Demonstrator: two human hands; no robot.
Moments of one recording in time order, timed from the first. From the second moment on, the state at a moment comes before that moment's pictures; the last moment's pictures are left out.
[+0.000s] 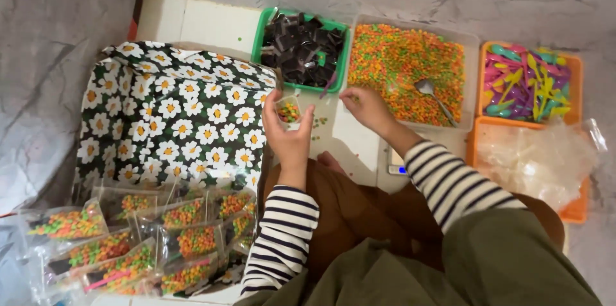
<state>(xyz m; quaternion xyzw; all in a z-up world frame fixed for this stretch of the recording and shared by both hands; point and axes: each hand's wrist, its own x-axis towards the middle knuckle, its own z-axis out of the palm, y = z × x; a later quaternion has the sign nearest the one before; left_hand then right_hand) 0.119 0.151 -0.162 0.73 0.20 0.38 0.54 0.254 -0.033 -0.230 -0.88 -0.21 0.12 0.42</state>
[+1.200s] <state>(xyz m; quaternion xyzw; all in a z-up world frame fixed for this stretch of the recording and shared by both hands) 0.116 0.121 -0.138 0.83 0.15 0.41 0.34 0.177 -0.009 -0.055 -0.85 -0.37 -0.10 0.37</state>
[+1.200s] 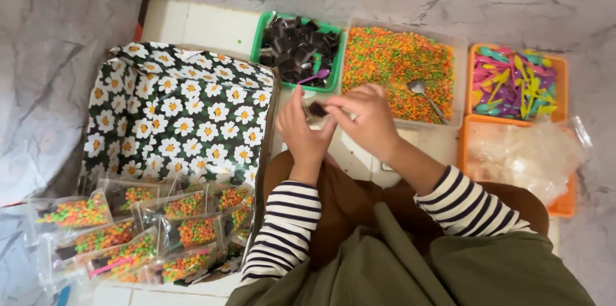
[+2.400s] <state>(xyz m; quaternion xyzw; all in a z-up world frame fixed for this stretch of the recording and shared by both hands) -0.072 -0.027 0.018 0.58 -0.17 0.16 0.78 -0.038 -0.215 0.104 -0.78 -0.38 0.01 0.49</state>
